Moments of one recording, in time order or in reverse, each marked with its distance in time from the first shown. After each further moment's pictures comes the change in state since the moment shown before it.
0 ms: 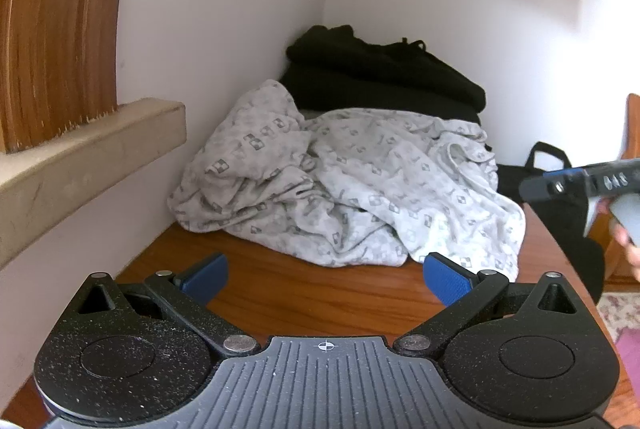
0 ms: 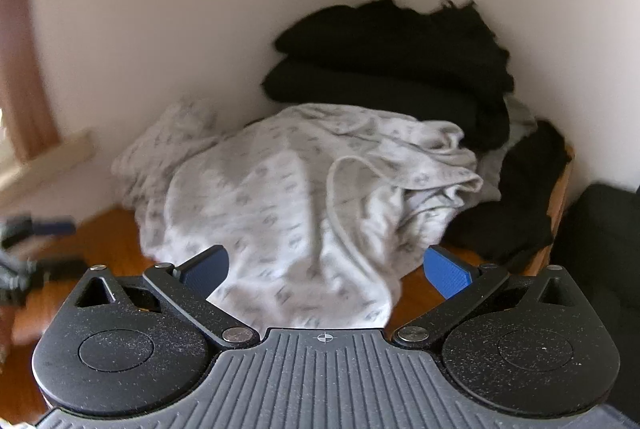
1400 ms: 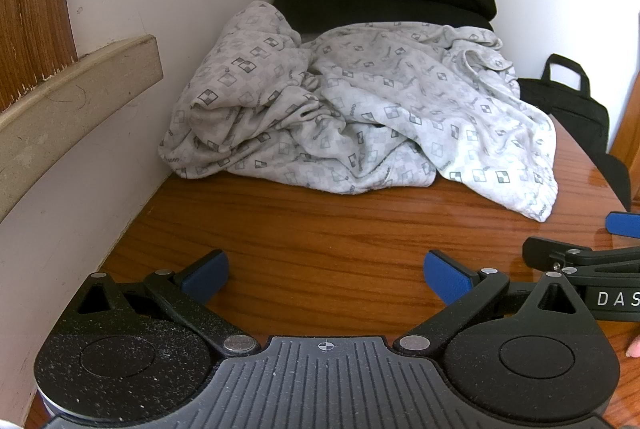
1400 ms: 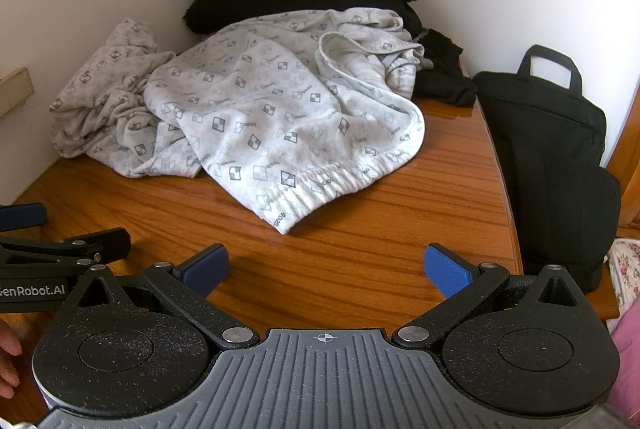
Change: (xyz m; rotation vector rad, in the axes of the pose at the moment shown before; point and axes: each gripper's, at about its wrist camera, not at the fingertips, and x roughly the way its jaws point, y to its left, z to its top) left arm 0.030 0.000 -0.012 0.131 0.221 0.058; right arm 0.013 0.143 -0.093 0.173 0.090 -0.506
